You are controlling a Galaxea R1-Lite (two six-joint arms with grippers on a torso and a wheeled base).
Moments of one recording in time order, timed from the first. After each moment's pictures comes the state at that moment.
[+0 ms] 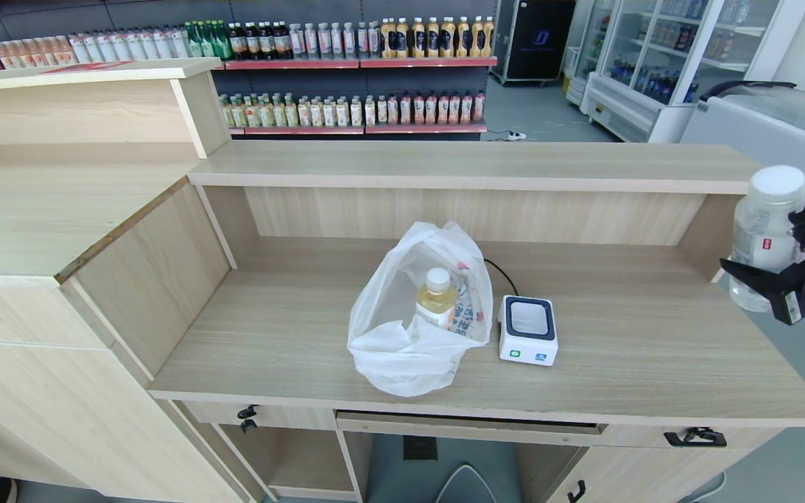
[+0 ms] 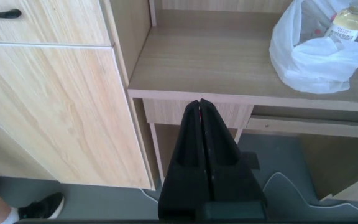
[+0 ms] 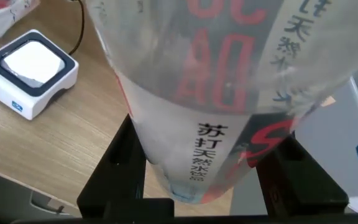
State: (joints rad) left arm 0.00 0.00 0.00 0.00 0.01 0.01; right arm -0.23 1.45 -0.64 -0.69 0.31 -0.74
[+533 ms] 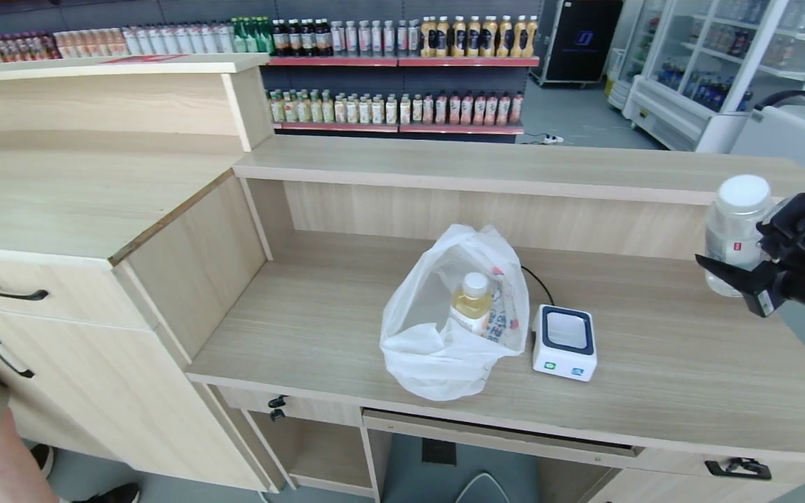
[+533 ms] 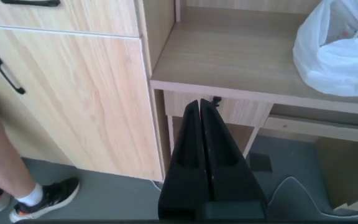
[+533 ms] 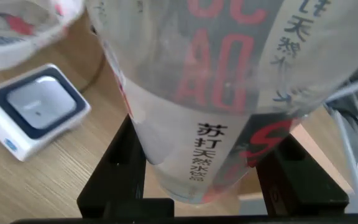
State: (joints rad) left arm 0.00 0.00 0.00 0.00 0.01 0.01; right arm -0.23 1.57 -0.64 -0.85 0.42 -0.84
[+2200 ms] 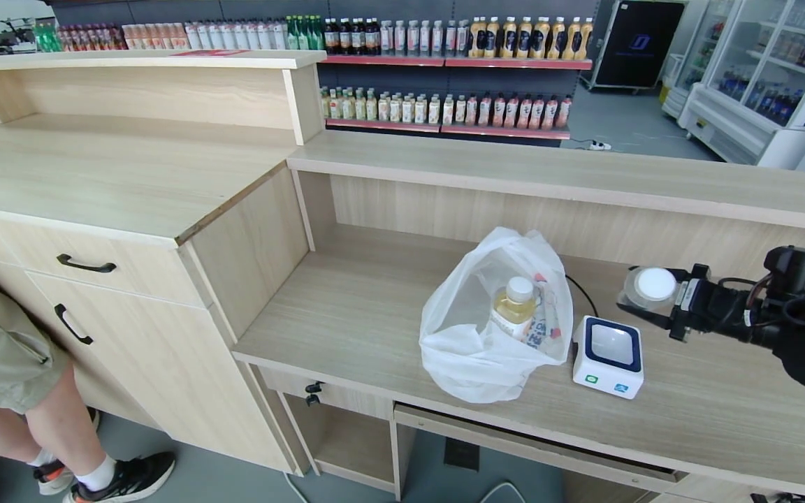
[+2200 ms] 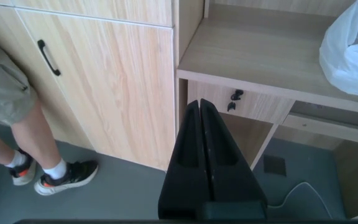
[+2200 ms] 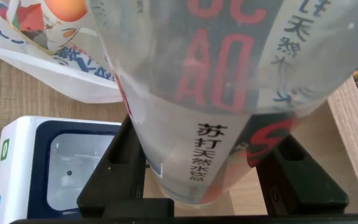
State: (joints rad) left arm 0.00 0.00 0.00 0.00 0.01 0.01; right arm -0.26 2.07 -0.83 -1.00 0.94 -1.24
